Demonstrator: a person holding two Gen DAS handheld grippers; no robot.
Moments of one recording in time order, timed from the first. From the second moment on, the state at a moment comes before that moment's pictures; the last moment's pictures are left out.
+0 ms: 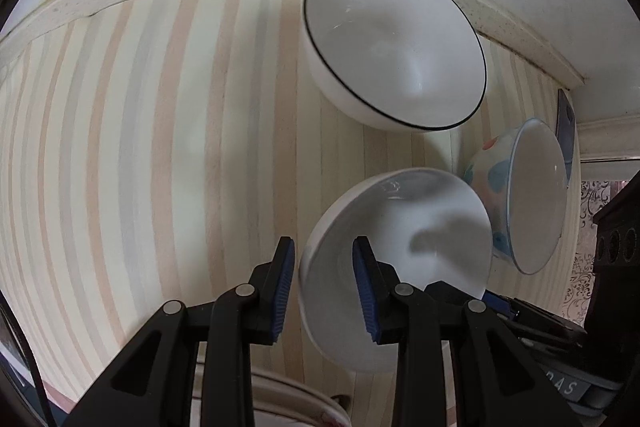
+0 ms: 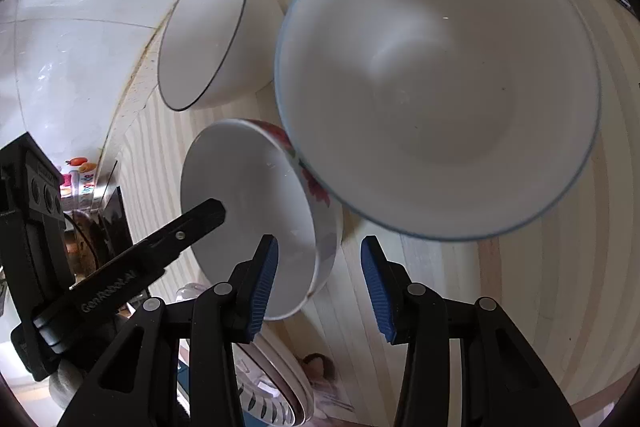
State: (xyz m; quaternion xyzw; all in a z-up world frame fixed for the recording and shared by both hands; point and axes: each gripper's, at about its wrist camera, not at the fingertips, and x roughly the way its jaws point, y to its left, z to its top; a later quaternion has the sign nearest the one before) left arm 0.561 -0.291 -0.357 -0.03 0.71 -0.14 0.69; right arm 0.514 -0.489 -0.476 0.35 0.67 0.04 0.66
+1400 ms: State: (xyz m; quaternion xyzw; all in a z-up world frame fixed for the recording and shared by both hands) left arm 0.403 -0.334 -0.310 0.01 0.67 -0.20 0.72; right arm 0.374 -0.516 -0.410 0.26 0.67 0.03 0.70
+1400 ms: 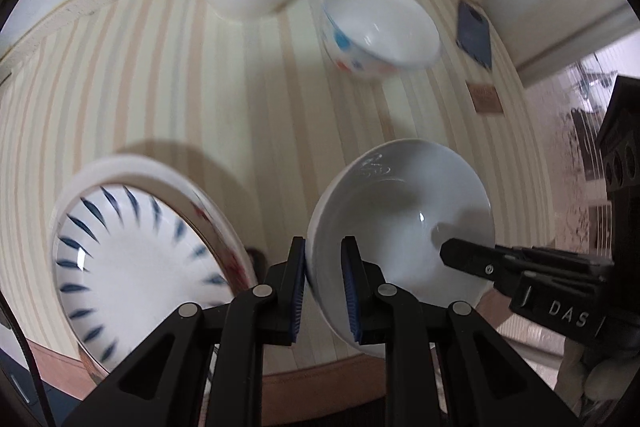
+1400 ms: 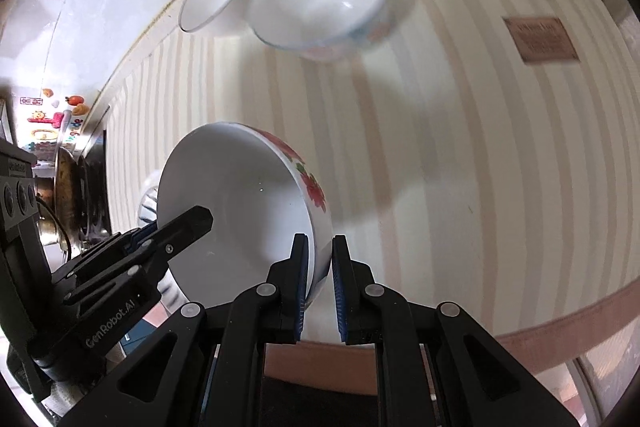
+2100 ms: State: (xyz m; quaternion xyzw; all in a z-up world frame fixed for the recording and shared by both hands) left arm 0.374 -0.379 -0.354 0.07 0.69 -0.20 0.69; right arm 0.320 -0.546 -0.466 0.27 0.69 0.02 0.67
